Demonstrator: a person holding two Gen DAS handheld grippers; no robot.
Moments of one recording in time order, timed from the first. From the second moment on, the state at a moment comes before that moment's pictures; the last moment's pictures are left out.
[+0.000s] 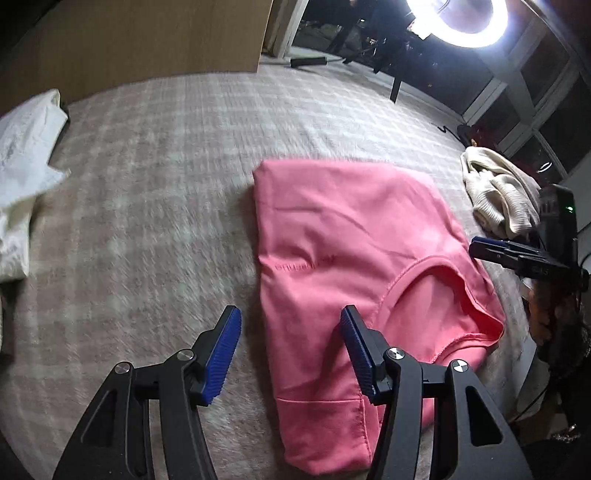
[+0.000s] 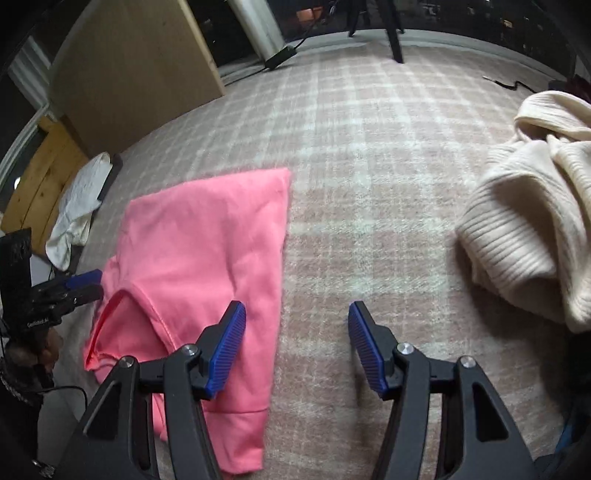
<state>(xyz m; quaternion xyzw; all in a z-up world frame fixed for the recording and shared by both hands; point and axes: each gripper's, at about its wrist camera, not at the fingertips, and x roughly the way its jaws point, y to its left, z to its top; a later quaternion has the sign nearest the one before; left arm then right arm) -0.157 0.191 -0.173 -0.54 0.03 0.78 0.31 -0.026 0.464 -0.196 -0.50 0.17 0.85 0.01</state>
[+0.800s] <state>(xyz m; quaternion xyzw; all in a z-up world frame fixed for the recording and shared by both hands) -0.142 0.186 -0.116 -0.48 -0.04 0.80 0.36 -0.022 0.424 -0.161 -0.43 0.24 0.86 -0.13</state>
